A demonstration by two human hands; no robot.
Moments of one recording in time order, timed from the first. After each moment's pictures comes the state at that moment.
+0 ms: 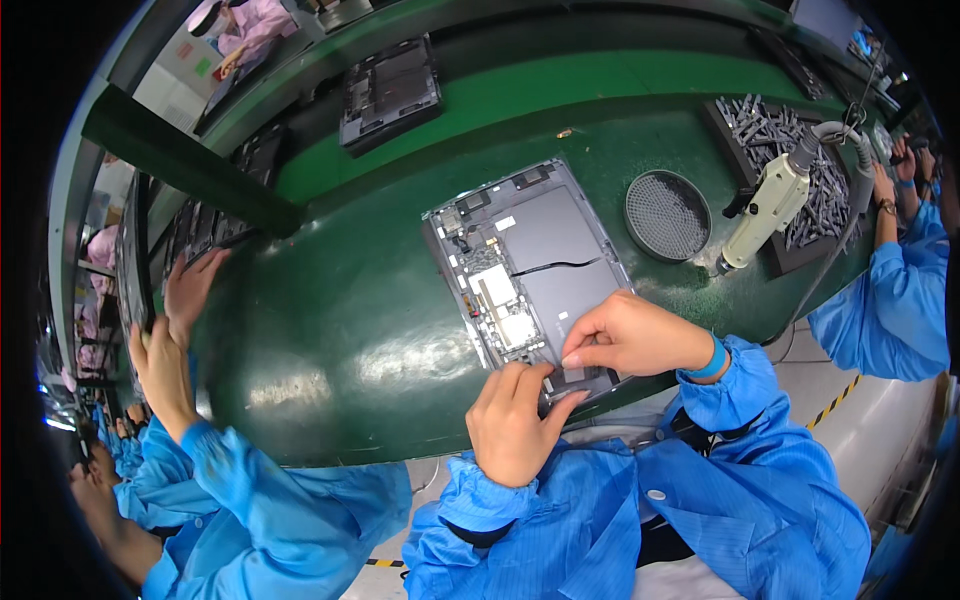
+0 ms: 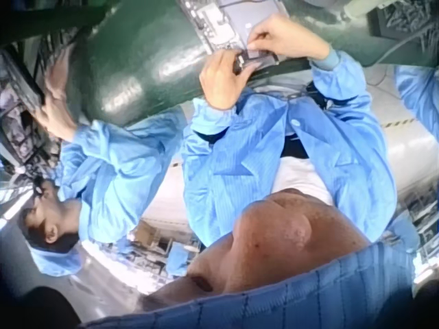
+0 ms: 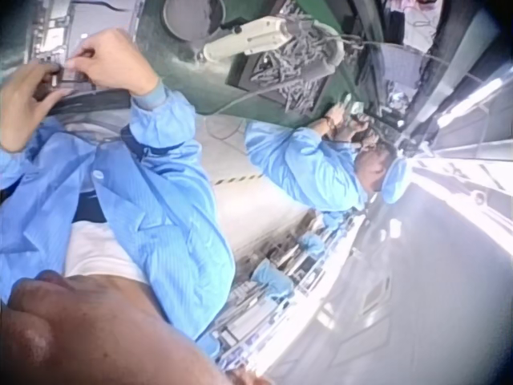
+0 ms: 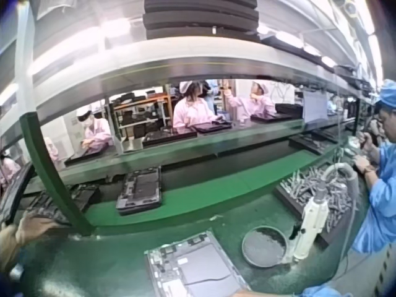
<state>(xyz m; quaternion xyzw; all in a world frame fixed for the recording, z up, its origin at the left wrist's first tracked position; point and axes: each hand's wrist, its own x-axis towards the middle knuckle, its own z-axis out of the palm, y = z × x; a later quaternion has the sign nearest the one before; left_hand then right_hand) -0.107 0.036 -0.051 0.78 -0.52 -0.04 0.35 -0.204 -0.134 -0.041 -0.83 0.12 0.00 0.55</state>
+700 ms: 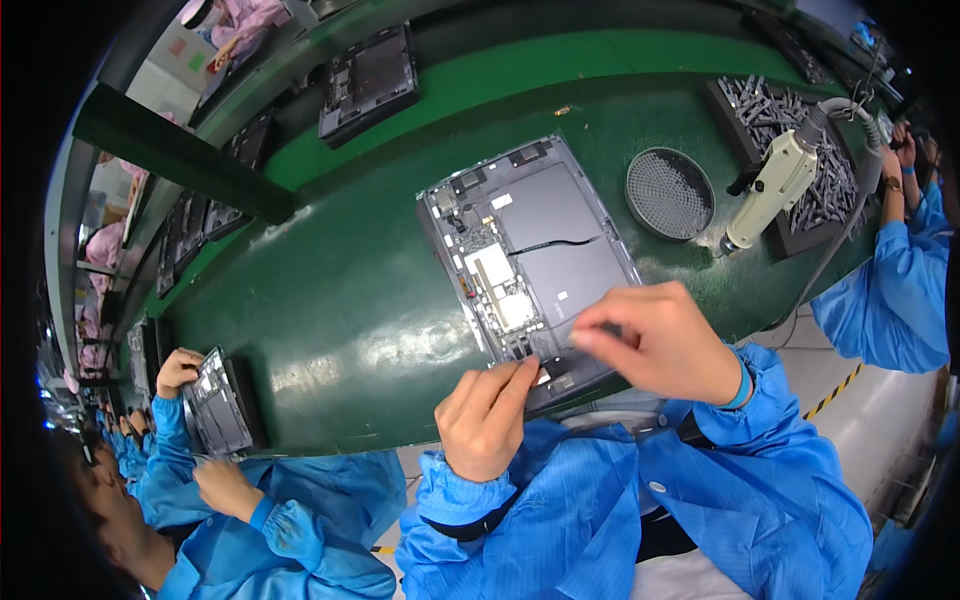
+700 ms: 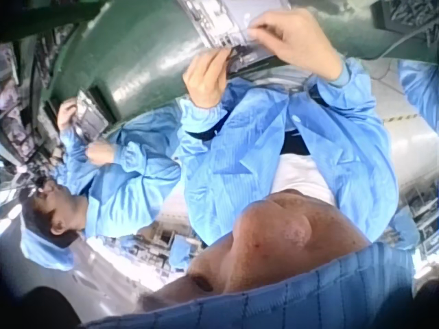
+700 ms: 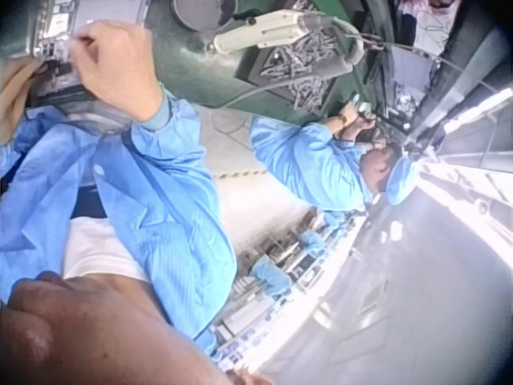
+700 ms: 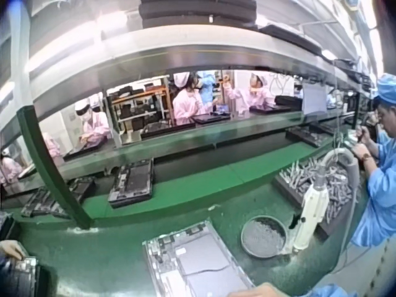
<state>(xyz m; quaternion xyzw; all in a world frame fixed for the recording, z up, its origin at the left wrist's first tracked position) -0.087 0.055 -0.050 0.69 -0.61 0.06 0.38 -0.221 -0.106 -0.017 -0.87 0.19 -0.23 0.38</state>
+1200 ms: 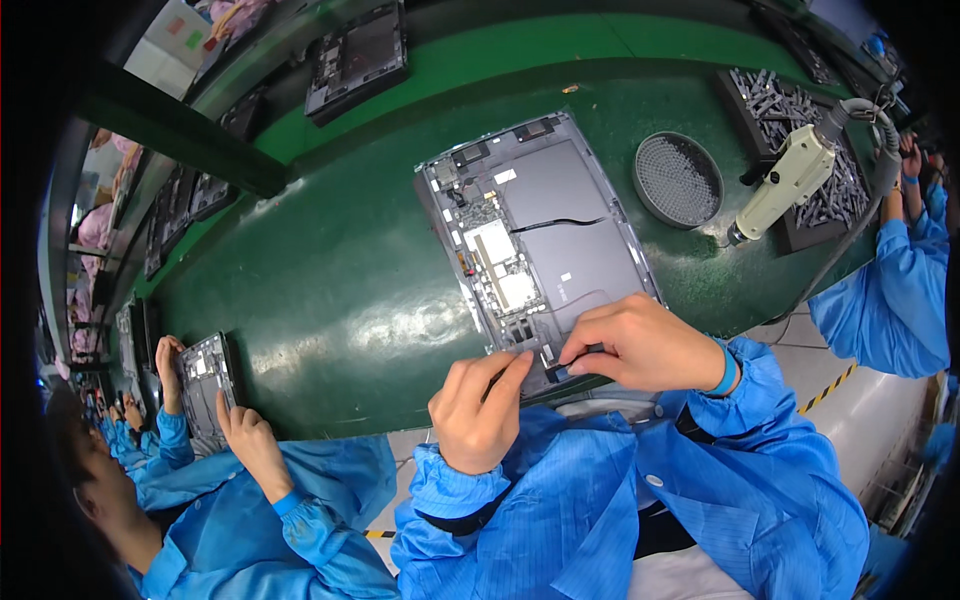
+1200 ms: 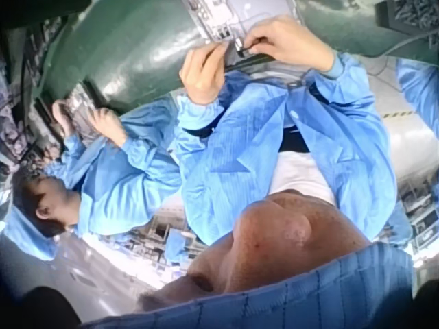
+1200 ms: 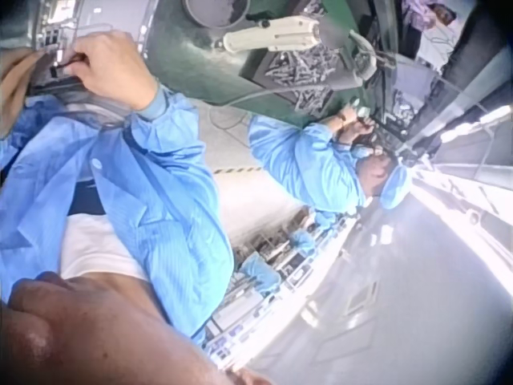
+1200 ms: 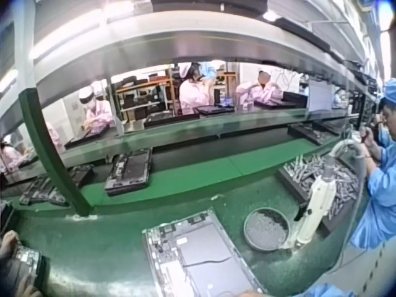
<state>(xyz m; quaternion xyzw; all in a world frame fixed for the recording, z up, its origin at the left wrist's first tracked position) -0.086 0.066 -0.065 0.70 -0.60 0.07 0.39 -0.217 -0.104 -0.040 -0.87 0.09 -0.03 0.49</state>
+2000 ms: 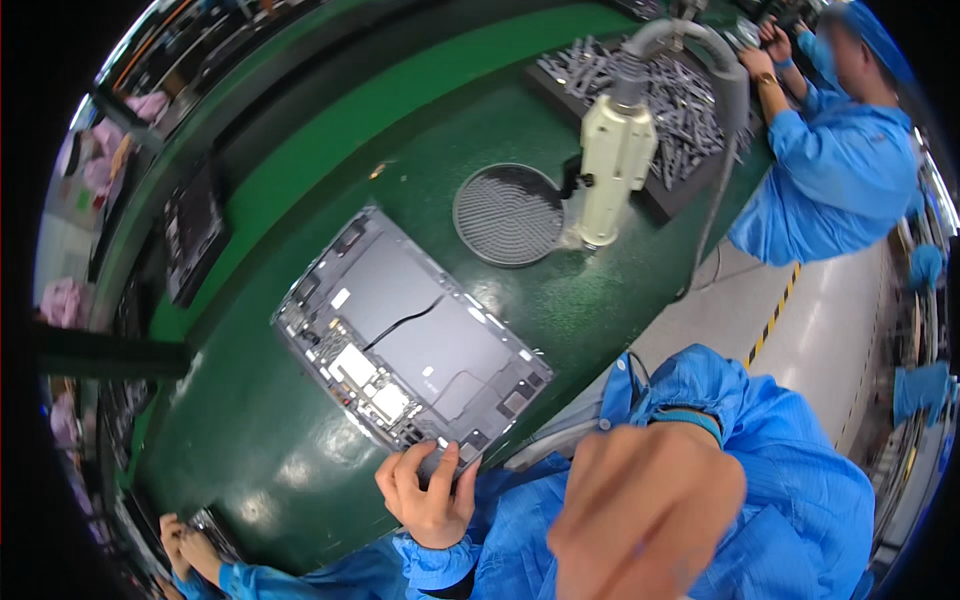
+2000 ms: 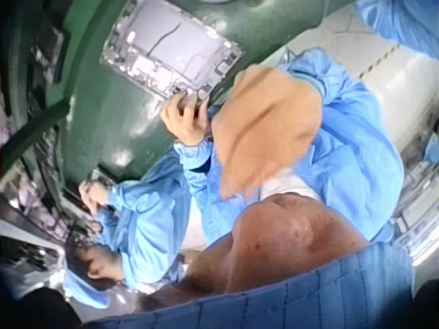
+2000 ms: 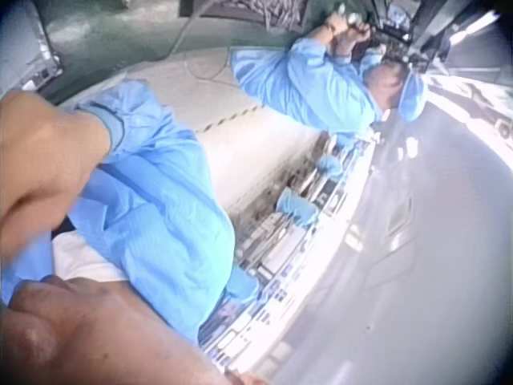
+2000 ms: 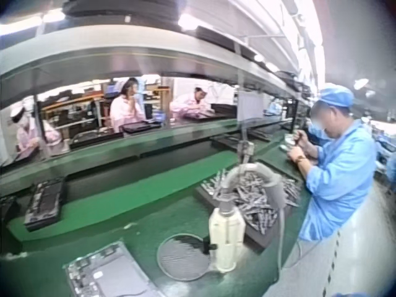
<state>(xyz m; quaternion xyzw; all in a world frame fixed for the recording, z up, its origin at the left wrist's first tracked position) -0.100 0.065 -0.079 0.72 -0.63 0.02 0.30 -0.253 -0.094 0.030 -0.64 -0.16 -0.39 0.64</state>
